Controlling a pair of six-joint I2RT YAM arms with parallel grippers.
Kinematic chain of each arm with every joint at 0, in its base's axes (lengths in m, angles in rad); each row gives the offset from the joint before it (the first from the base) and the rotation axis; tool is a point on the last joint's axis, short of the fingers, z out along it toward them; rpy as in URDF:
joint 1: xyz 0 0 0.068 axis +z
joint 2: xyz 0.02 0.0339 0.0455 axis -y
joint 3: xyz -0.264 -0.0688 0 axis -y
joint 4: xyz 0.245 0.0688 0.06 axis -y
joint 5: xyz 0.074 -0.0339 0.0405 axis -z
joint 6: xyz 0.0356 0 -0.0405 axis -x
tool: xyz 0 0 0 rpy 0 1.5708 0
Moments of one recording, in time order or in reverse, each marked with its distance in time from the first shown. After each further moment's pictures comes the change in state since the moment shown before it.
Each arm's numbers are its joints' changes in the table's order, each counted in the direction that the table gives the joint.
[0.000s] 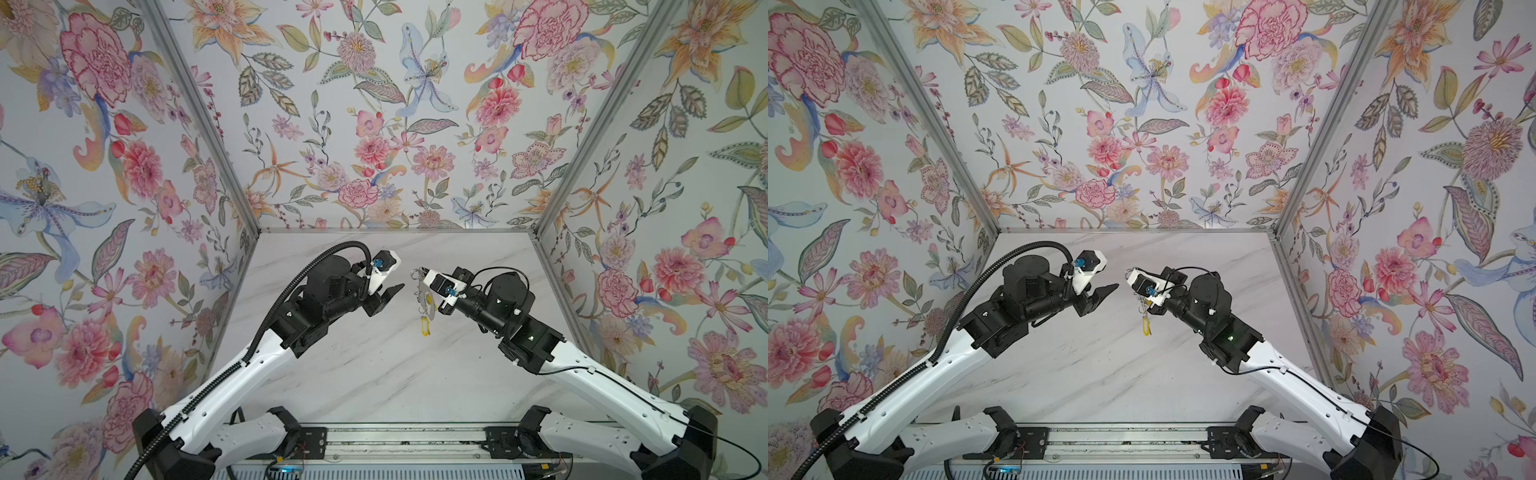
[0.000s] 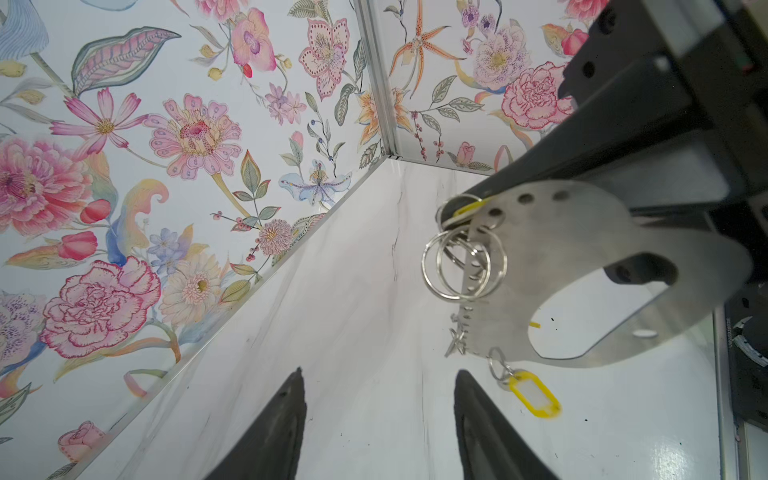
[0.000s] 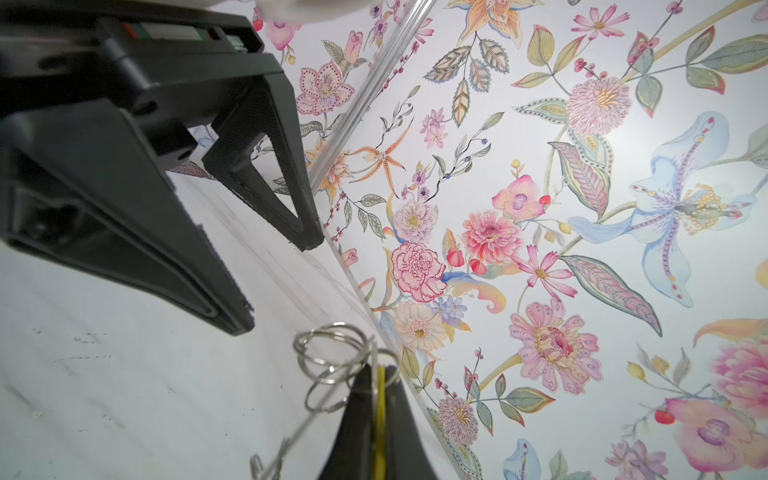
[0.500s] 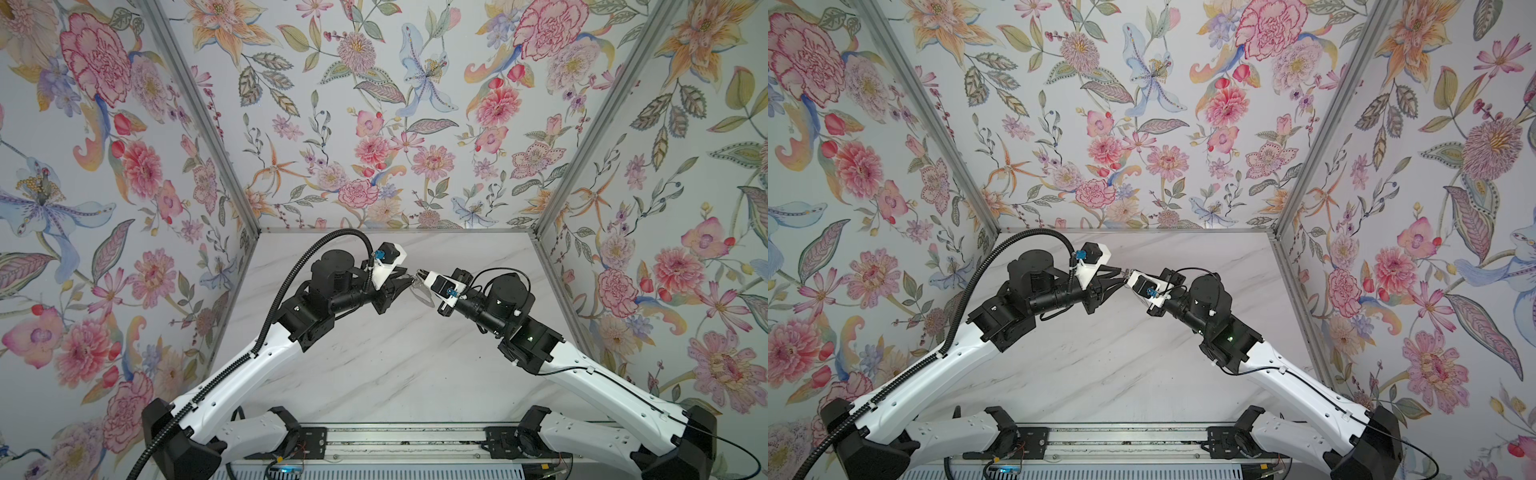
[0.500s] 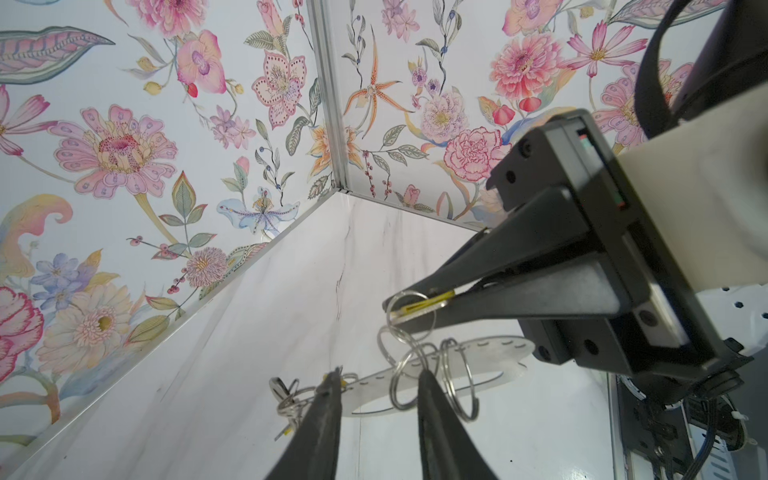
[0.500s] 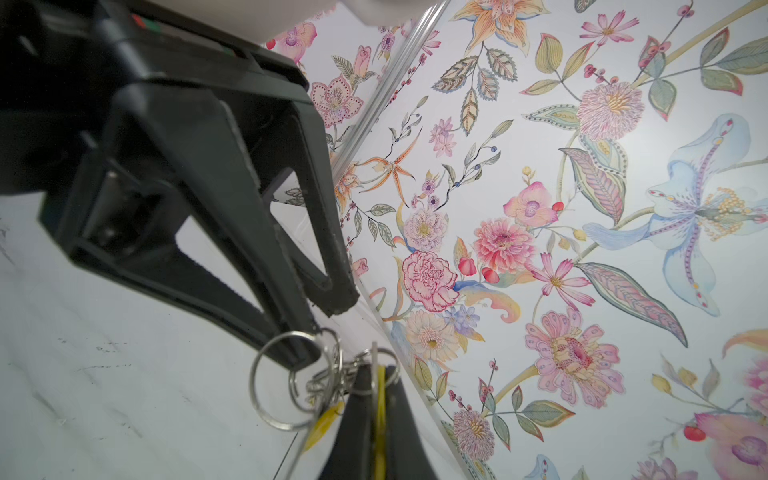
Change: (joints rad) left arm 0.000 -0.058 0.025 0.098 0.168 0.152; right arm 0.000 0.000 -0.013 0.020 -0.041 -0.026
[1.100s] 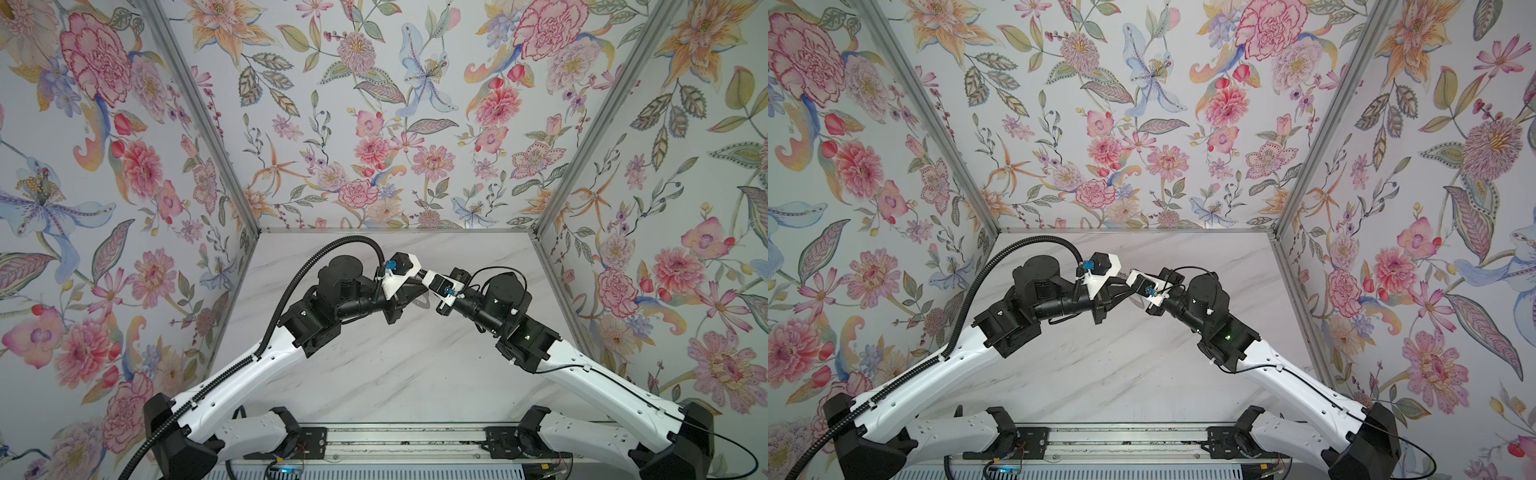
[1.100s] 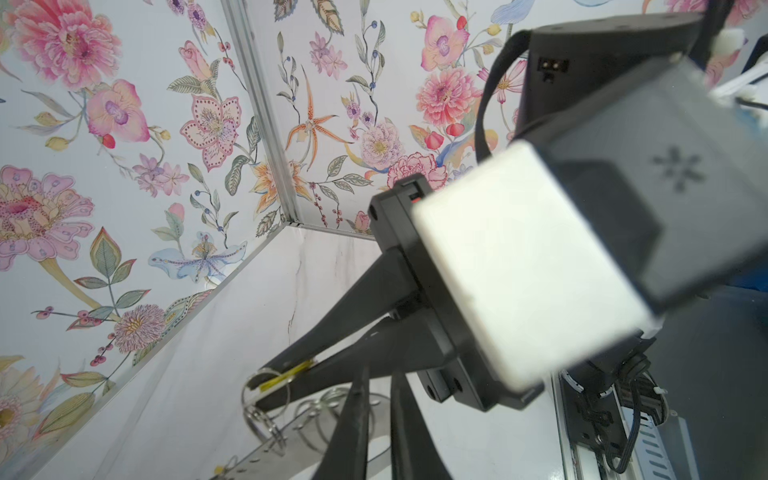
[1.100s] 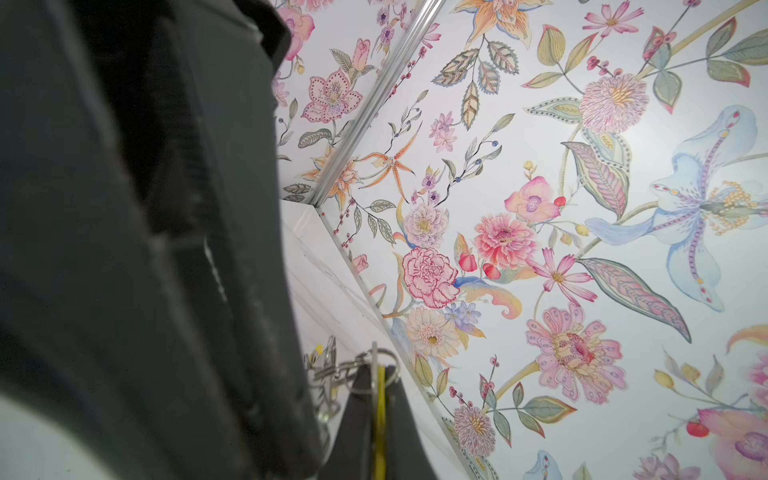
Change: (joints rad) left arm -0.106 0.002 -0.010 0.058 0.064 -0.024; right arm -0.008 -0.018 0.000 0.010 0.014 0.000
